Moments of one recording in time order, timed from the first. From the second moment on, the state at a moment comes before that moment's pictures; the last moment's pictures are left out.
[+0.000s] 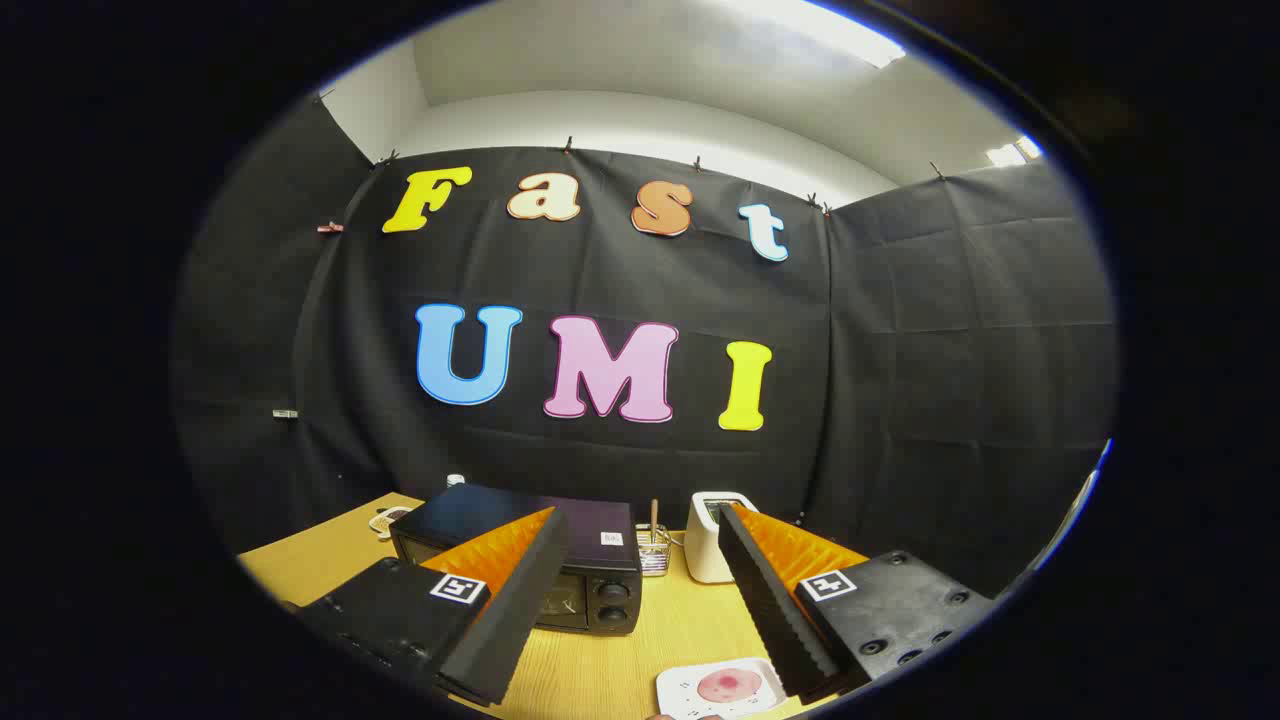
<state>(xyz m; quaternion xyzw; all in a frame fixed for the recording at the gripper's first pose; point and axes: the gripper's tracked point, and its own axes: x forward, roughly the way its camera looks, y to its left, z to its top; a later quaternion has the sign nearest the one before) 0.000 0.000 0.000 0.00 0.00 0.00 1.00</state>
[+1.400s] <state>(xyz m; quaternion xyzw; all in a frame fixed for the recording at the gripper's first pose) 0.063 0.073 -0.036 0.05 0.06 0.01 1.00</state>
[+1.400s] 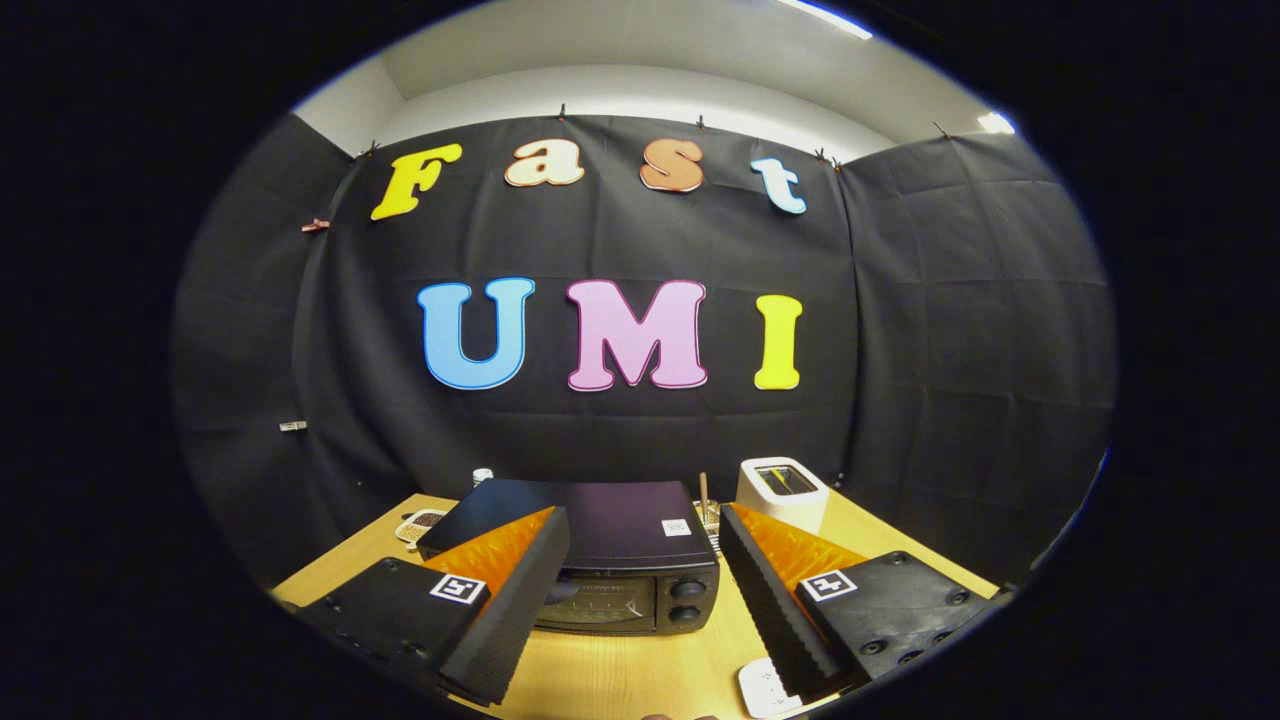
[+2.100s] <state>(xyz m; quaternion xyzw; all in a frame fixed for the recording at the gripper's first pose) 0.119 0.172 -0.131 0.04 0.17 0.05 0.98</state>
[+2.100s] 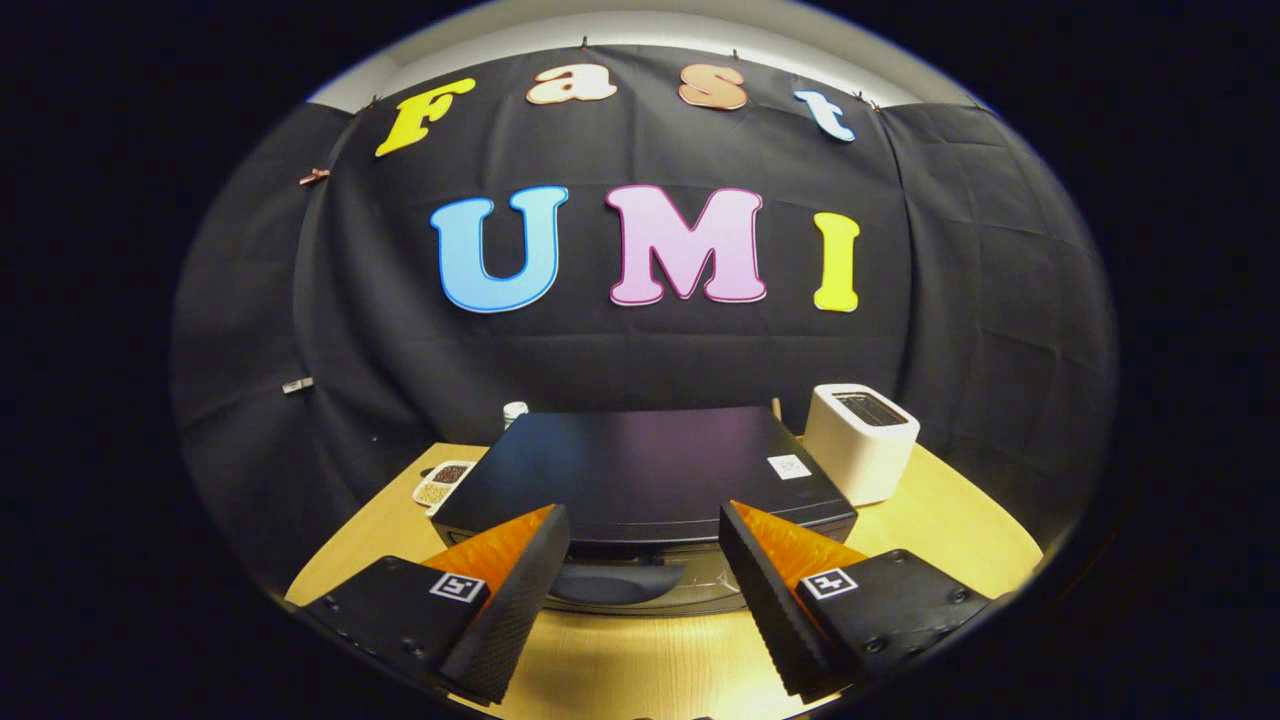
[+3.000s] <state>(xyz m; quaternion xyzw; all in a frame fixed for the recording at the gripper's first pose) 0.101 0.199 -0.190 0.04 0.25 0.06 0.96</state>
